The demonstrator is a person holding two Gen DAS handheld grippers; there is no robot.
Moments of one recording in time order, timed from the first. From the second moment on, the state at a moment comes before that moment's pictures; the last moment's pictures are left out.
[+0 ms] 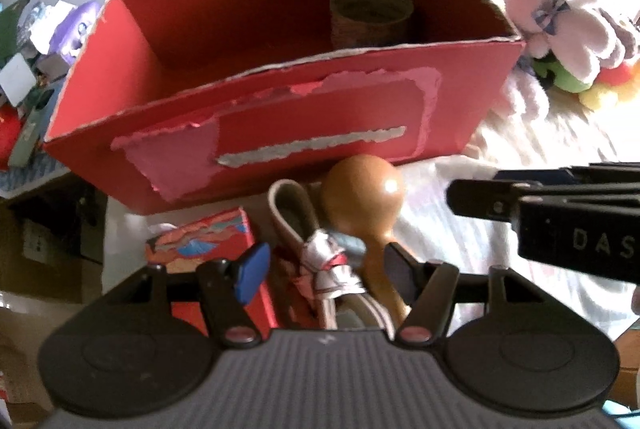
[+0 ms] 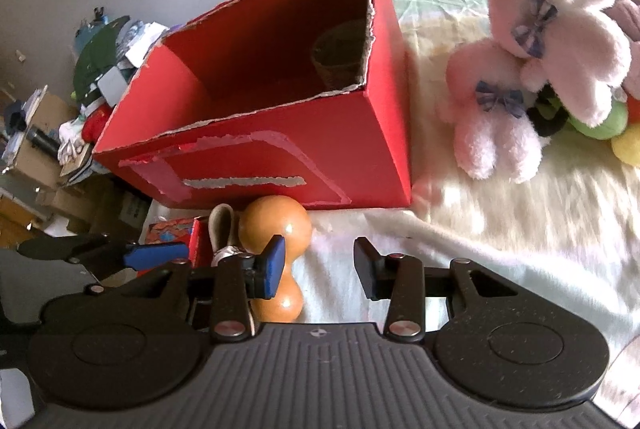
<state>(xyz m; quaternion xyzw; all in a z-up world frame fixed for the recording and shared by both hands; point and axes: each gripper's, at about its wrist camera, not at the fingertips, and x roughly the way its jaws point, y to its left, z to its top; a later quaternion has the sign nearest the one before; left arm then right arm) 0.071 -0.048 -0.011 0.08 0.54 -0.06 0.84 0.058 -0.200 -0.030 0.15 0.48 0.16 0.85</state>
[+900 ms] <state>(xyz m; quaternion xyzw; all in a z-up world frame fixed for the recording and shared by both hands) 0.069 -0.031 -0.013 0.04 0.53 -0.20 0.82 0.068 -0.181 -0.075 0.23 0.48 0.21 0.82</state>
